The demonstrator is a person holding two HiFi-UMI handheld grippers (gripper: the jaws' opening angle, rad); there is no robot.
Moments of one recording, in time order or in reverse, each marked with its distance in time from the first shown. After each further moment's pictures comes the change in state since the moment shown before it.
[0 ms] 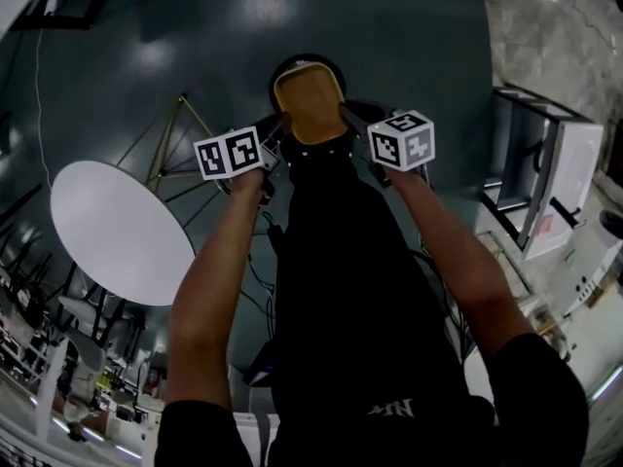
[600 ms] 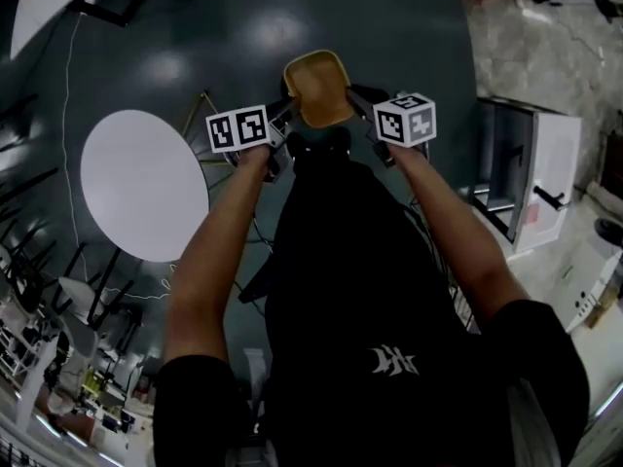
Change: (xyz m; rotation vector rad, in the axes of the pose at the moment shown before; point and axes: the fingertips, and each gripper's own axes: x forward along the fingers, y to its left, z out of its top) left arm -0.076 -0.112 0.001 0.082 -0.067 -0.082; right arm -0.103 0.067 0.049 -0.085 -0.091 0.008
